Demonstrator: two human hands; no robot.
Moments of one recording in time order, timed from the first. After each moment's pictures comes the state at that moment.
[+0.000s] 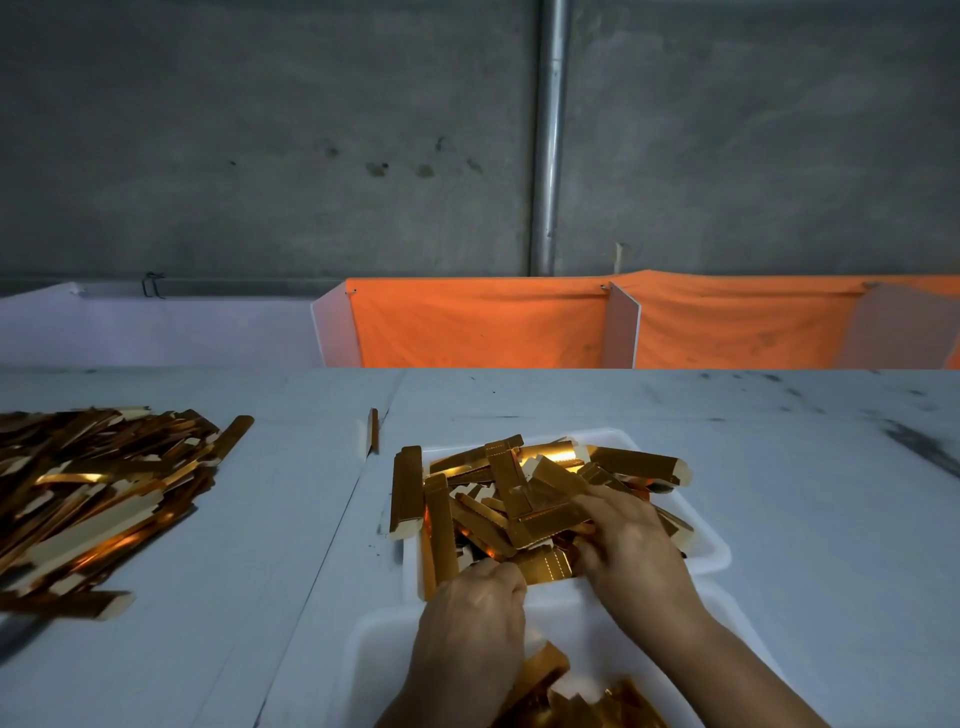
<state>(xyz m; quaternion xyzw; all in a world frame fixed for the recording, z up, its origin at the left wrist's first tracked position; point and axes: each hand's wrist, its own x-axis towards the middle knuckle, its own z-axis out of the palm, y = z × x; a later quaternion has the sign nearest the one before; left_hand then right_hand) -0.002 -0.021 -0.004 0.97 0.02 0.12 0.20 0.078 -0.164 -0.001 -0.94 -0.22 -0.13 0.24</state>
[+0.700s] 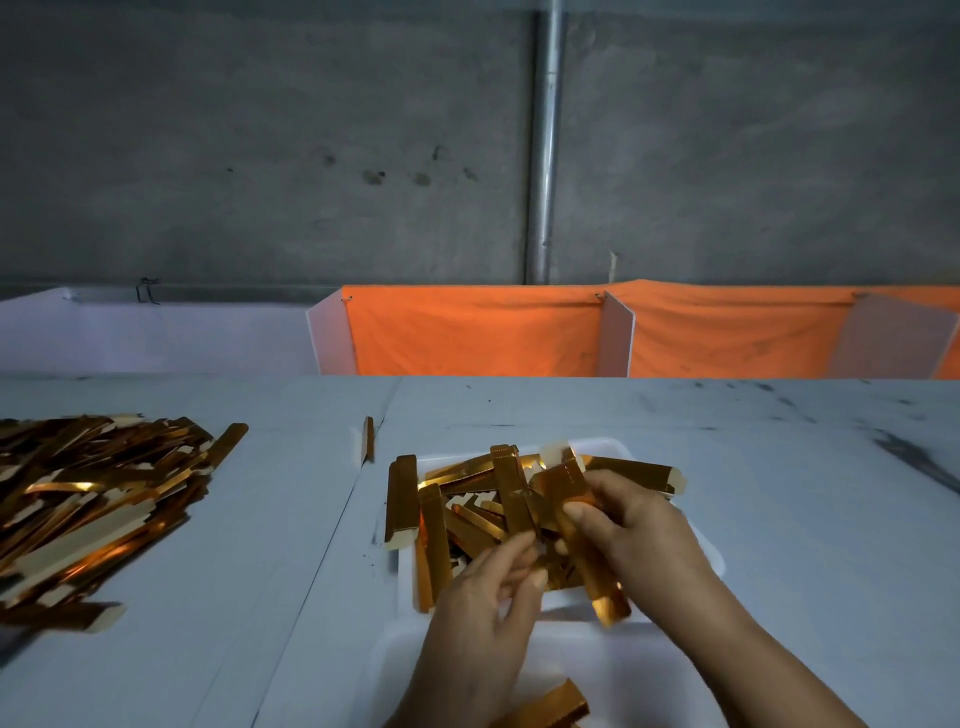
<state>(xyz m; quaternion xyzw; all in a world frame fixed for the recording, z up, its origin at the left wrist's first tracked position) -0.008 -0.026 0.000 0.85 0.01 0.16 0.49 0.067 -0.169 0.046 -0.86 -0.21 -0.04 0.46</state>
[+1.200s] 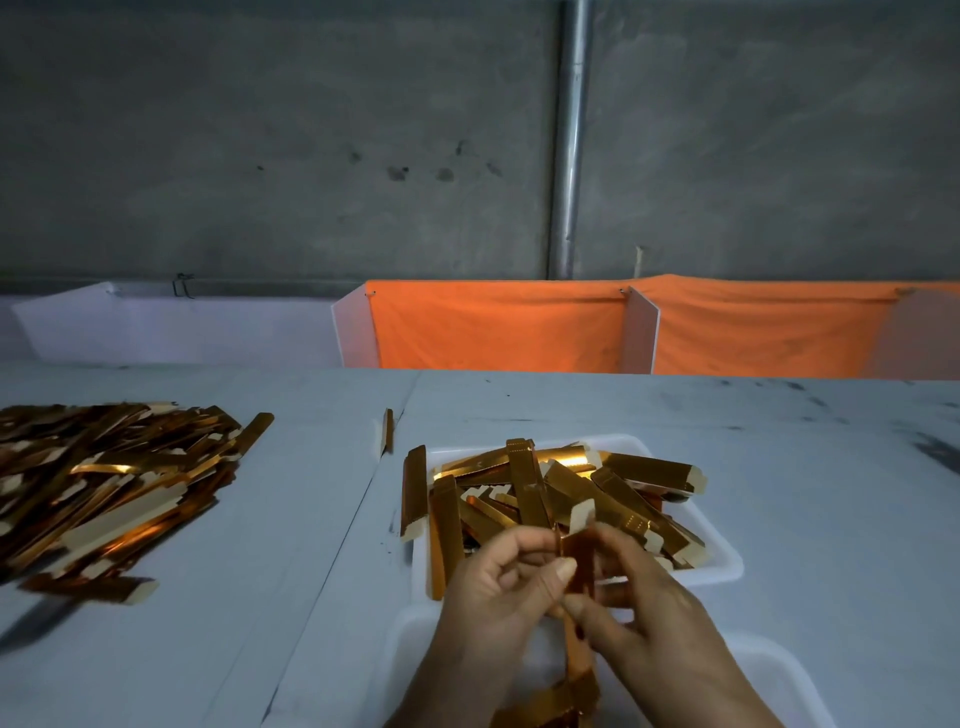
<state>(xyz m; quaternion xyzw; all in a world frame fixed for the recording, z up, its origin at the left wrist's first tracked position) -0.015 -0.032 0.009 0.67 -0.03 0.14 0.72 0.018 -0.175 0.024 -0.88 -0.20 0.02 0.42</state>
